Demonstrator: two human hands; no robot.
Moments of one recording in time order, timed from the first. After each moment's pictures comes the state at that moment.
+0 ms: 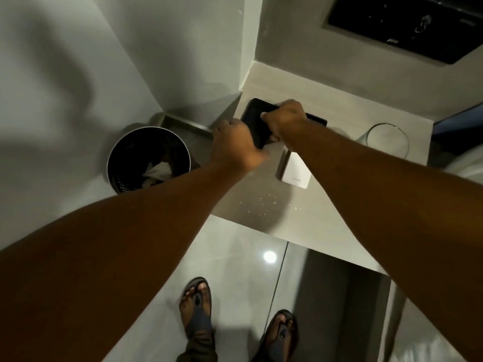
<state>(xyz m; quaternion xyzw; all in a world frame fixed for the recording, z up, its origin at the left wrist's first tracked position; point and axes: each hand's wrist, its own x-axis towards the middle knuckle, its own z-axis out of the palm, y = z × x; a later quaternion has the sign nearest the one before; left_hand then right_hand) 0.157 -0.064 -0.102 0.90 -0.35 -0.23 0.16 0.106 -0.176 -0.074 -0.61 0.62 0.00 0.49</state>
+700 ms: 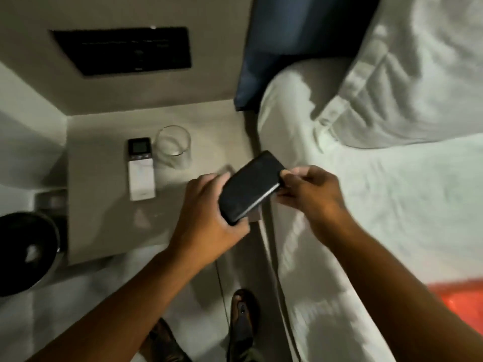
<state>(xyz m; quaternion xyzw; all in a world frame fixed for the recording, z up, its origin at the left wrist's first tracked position) -0.106 -0.036 0.053 0.68 -0.61 -0.30 0.27 -0.288 -0.099 0.097 -0.32 0.71 -0.32 0.54</state>
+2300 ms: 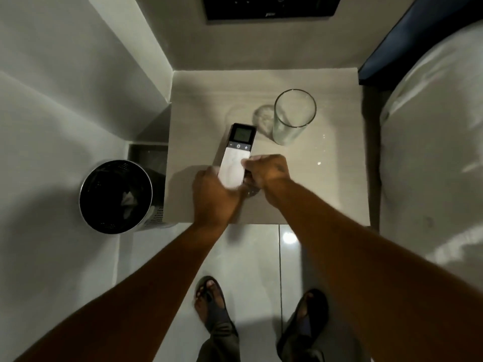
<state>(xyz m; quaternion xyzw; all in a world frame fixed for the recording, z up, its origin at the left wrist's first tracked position) 0.047 -0.015 -0.085 0.86 -0.36 -0.27 0.22 -0.041 -0.114 -0.102 -0.34 0.68 -0.13 0.63</state>
